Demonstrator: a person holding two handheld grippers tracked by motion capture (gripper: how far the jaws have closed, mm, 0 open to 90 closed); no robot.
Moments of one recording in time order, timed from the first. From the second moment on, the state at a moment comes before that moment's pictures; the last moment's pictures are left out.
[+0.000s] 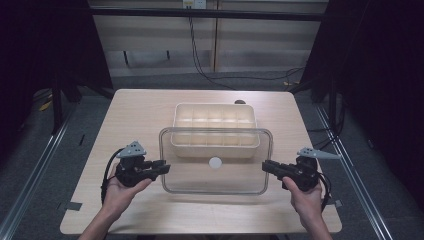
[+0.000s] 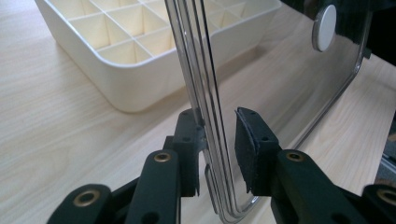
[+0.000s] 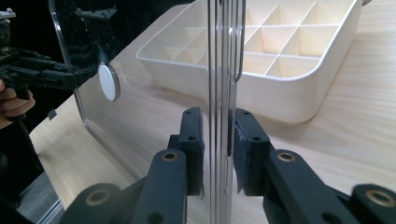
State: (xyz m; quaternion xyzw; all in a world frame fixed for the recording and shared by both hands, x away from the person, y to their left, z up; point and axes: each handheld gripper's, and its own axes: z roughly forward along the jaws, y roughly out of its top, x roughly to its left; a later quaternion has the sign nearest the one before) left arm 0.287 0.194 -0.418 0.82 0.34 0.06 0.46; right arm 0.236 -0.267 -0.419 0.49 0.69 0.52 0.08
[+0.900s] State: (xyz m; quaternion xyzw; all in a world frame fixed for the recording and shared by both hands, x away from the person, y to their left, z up) left arm 0.254 0.197 -0.438 0.84 0.32 0.03 0.44; right arm 0.208 -0.267 -0.437 0.50 0.70 0.51 0.05
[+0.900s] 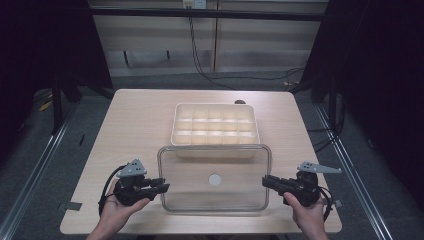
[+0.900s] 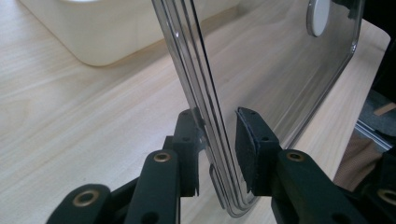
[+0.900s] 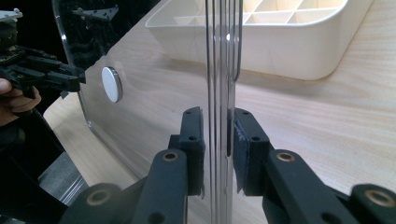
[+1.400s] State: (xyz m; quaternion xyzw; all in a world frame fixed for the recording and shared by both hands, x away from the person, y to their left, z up) left arm 0.251 0.200 -0.454 0.84 0.33 0.02 0.43; right arm 0.206 -0.263 -0.447 0.50 0.71 0.50 0.04
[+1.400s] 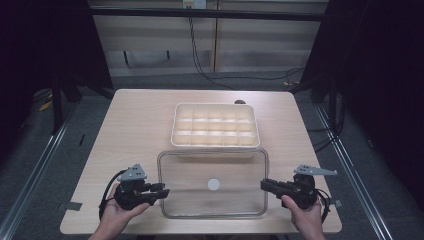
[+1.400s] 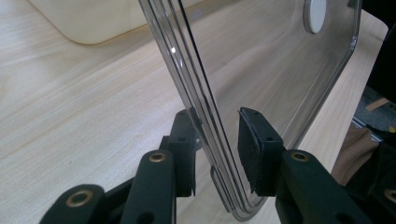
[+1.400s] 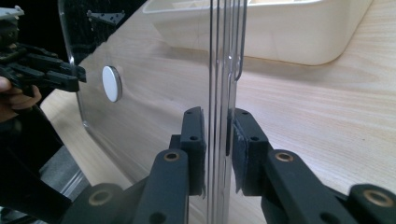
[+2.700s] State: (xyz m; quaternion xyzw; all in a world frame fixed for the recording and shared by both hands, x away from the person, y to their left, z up) left arm 0.281 0.195 -0.478 0.85 0.35 -0.02 0.40; right arm 0.231 -0.250 -0.483 0.54 0.73 0.42 0.04
